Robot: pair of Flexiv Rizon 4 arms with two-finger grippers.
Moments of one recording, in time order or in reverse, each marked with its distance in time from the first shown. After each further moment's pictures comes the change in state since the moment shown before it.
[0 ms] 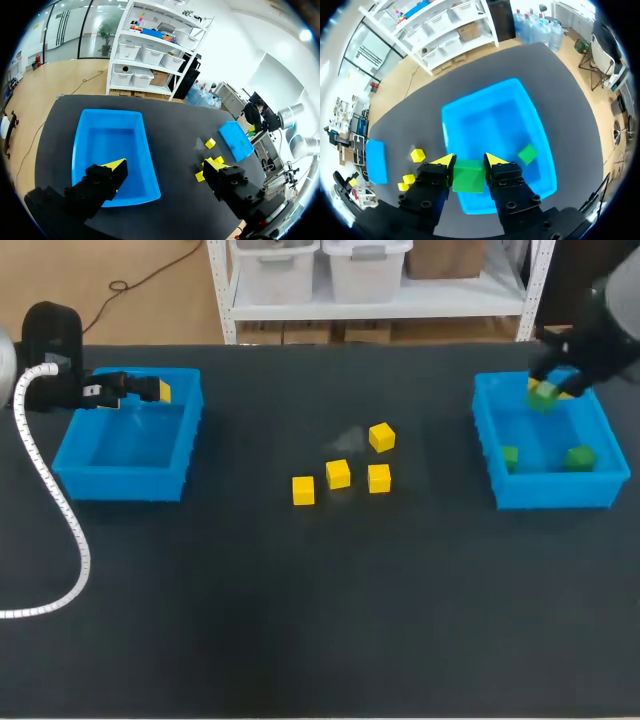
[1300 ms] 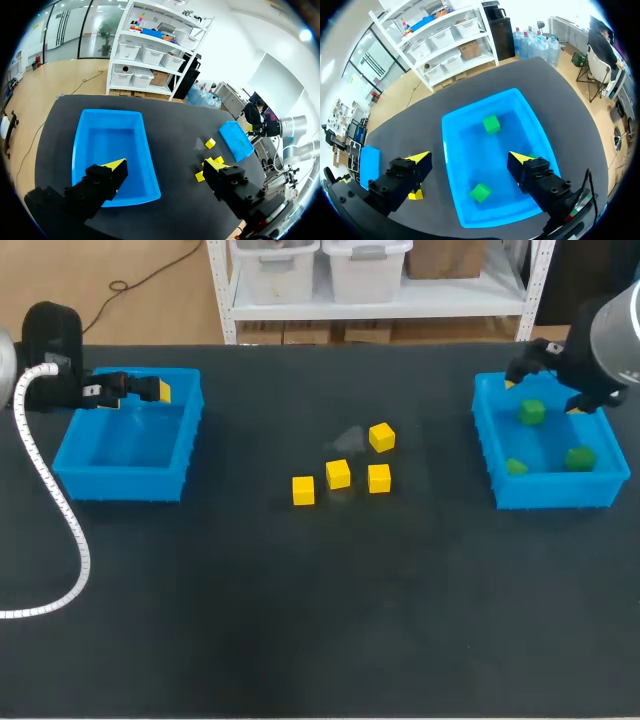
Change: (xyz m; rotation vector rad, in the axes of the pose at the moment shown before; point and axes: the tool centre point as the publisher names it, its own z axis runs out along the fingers) left arm 0.000 0.000 0.000 0.000 0.000 0.000; right arm -0.001 0.003 0.012 0.011 -0.180 -0.038
